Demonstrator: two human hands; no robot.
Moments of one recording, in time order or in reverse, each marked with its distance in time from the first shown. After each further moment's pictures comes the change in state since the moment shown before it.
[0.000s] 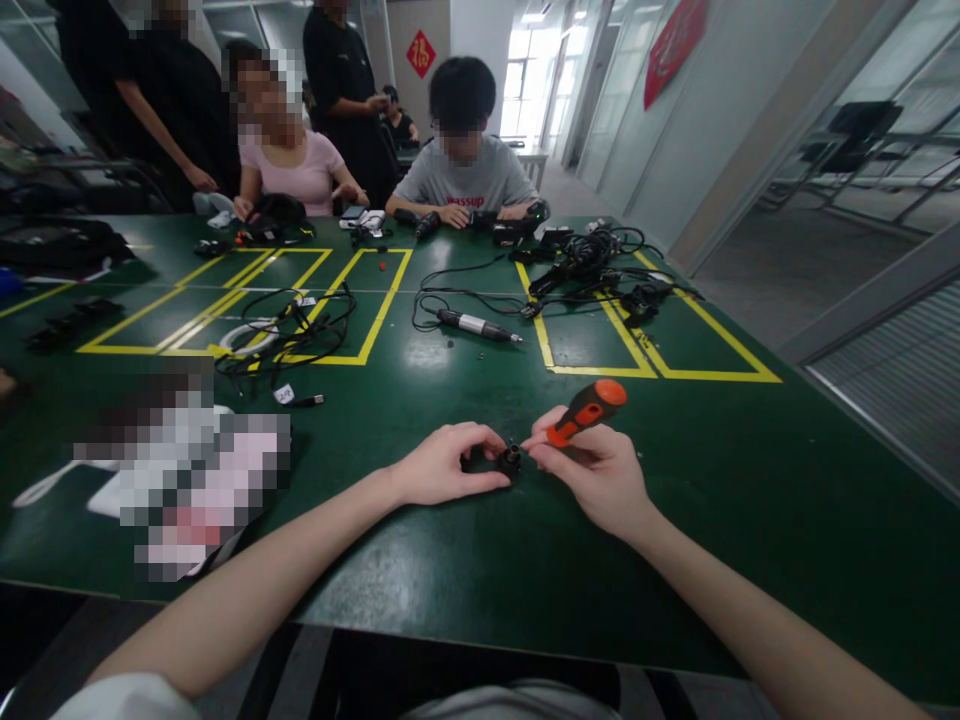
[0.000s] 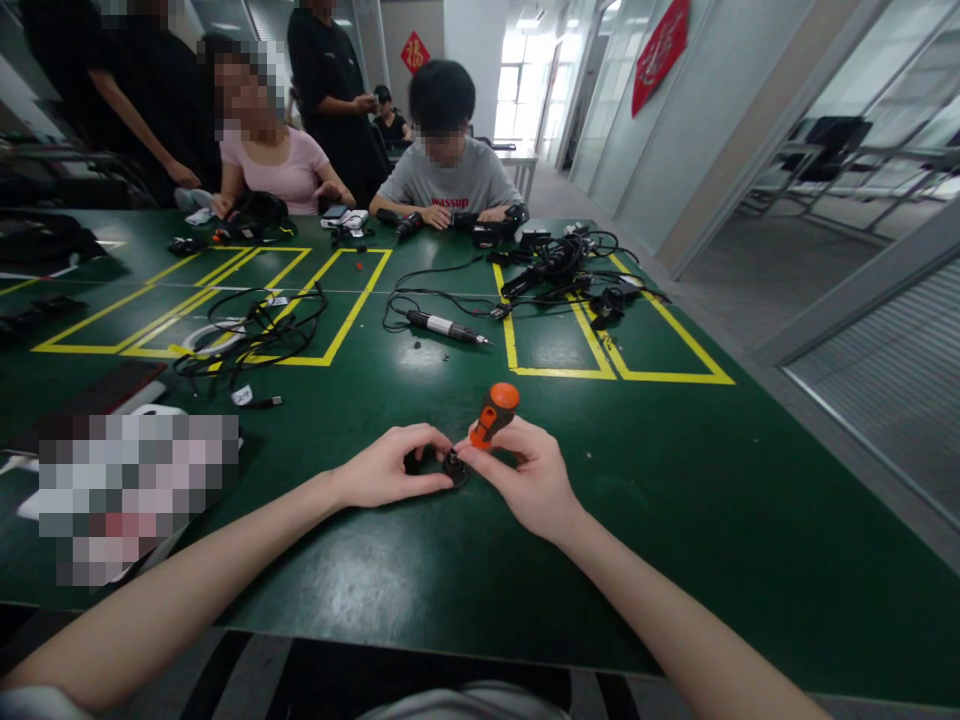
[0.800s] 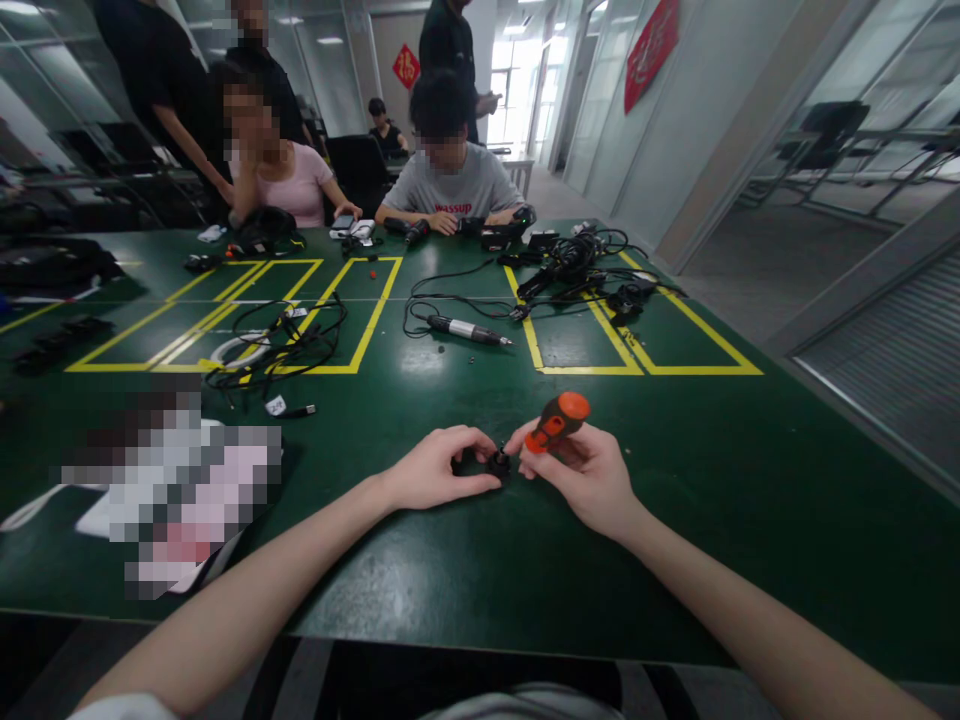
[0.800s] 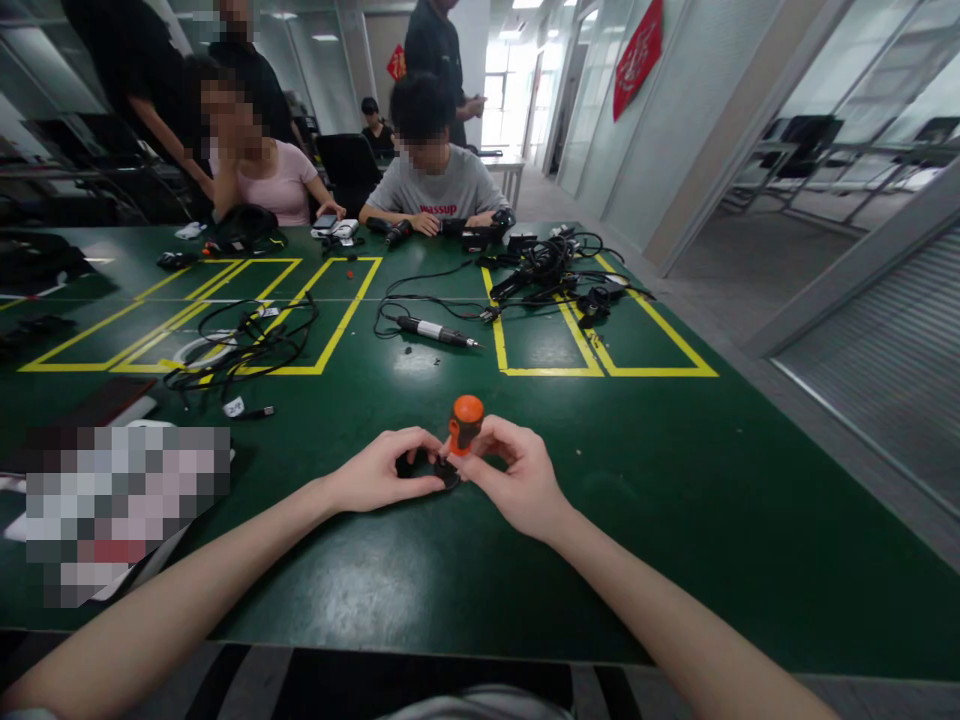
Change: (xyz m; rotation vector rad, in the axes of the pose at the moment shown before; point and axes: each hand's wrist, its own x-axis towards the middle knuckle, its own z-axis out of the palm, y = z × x) left_hand 0.000 0.001 -0.002 0.013 -0.008 -0.006; right_hand -0.001 -0.007 0.005 0.187 -0.081 0.094
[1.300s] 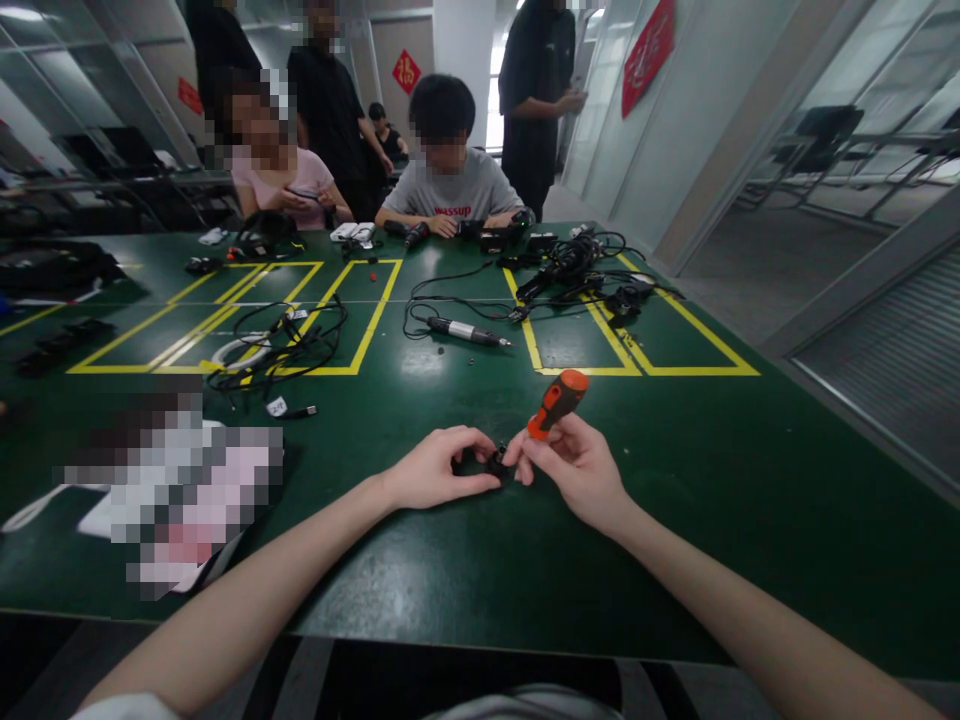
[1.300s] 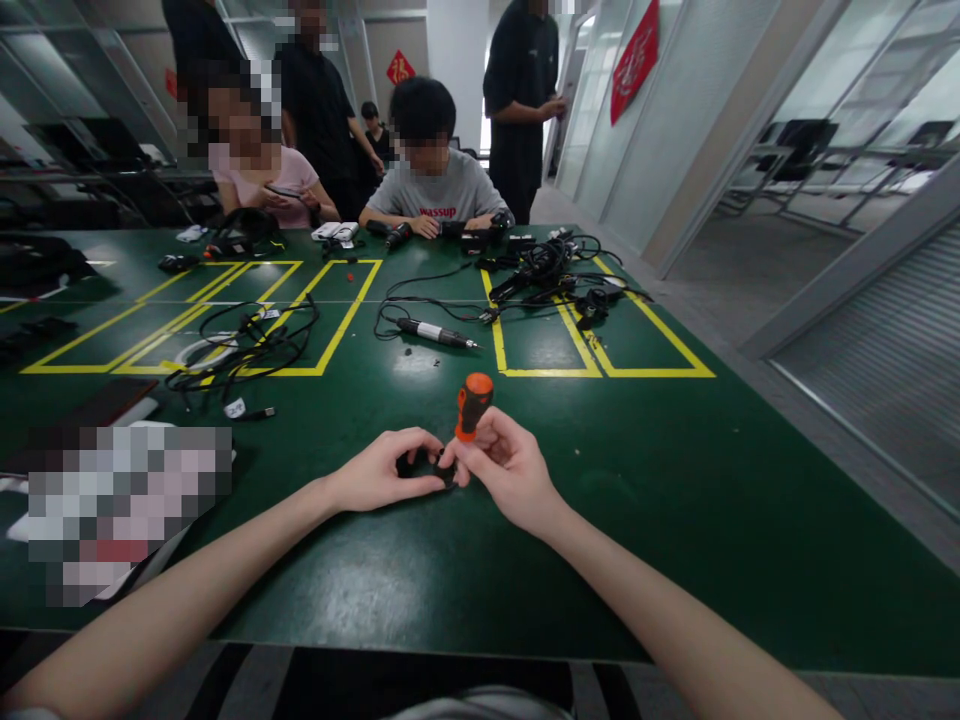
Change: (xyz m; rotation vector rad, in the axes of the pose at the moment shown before) left_hand 0.000 0.000 -0.001 0.012 -0.007 -0.011; right_hand 0.002 0.009 0.005 0.206 -0.022 0.034
